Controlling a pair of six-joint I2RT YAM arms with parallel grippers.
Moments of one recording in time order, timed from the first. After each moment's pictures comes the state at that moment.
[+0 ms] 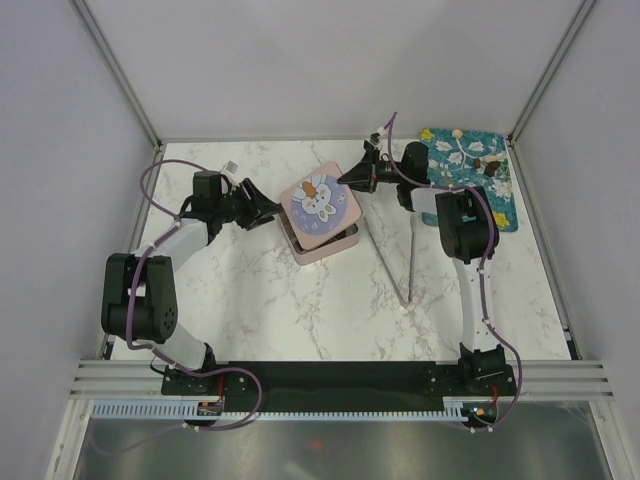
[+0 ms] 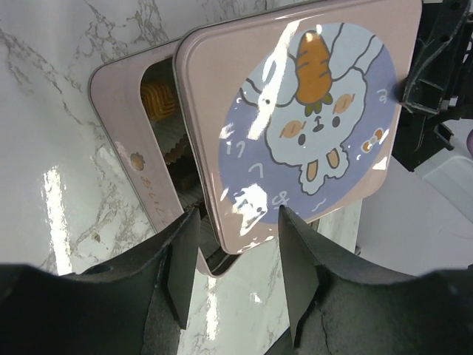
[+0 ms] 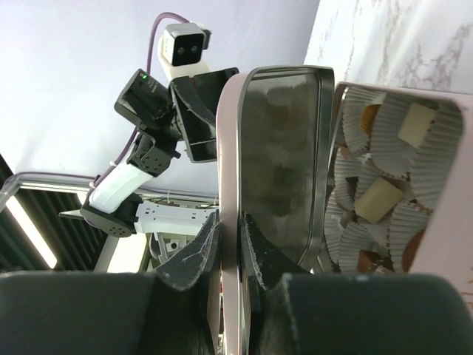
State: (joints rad) left arm -0.09 1.58 0.94 0.00 0.58 -0.72; right arm 0.22 2.44 1.60 0.94 -1.28 1.55
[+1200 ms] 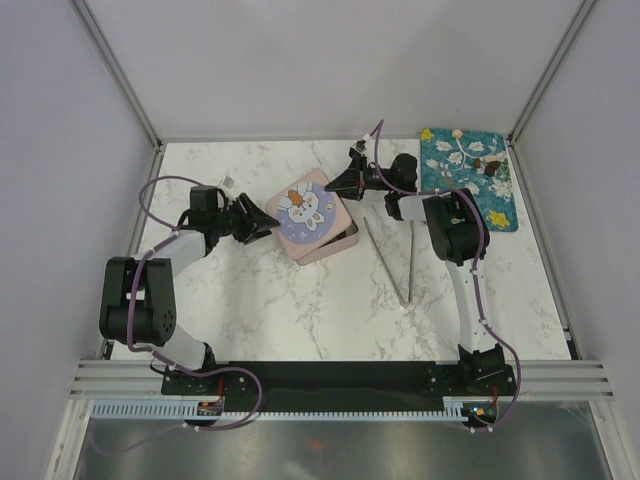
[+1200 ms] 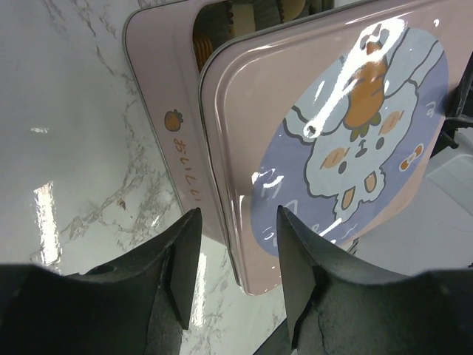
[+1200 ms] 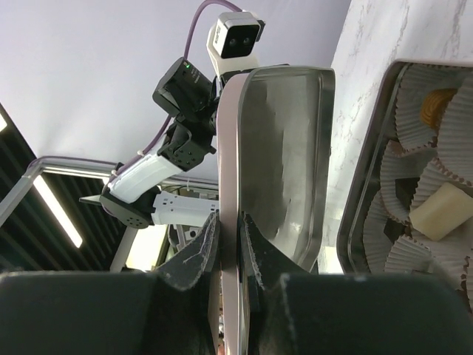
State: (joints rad) left arm -0.05 1.56 0.82 0.04 0.62 -0.72; right arm 0.30 2.44 1.55 1.18 -1.24 1.75
